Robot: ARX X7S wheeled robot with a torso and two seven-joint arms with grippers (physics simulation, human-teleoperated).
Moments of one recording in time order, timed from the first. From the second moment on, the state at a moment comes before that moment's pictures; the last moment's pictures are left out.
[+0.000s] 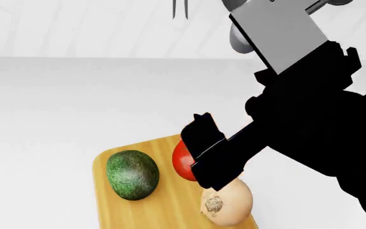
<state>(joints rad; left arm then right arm) -1.09 -1.30 0.22 0.68 -2.17 -0.89 -0.88 1.71 0.88 -0.93 -0.25 1.88 1.21 0.53</state>
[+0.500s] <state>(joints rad) -1.39 -1.36 0.51 0.63 -2.70 -1.12 -1.15 1.78 0.83 -0.92 -0.14 1.78 1.21 0.47</state>
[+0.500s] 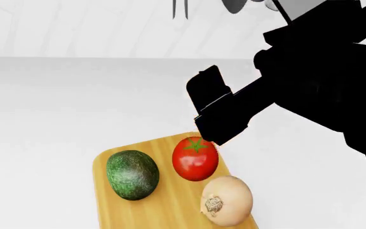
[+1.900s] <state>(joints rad) -2.05 -1.53 1.48 0.73 -2.61 -1.28 -0.87 1.79 0.80 -0.95 -0.08 1.72 1.19 0.41</state>
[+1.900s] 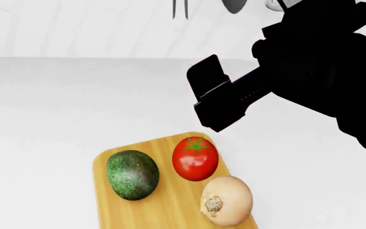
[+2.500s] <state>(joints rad) -1.90 -1.57 1.57 0.81 -2.29 -1.11 -0.64 1.79 0.81 -0.96 -0.09 1.74 1.19 0.44</state>
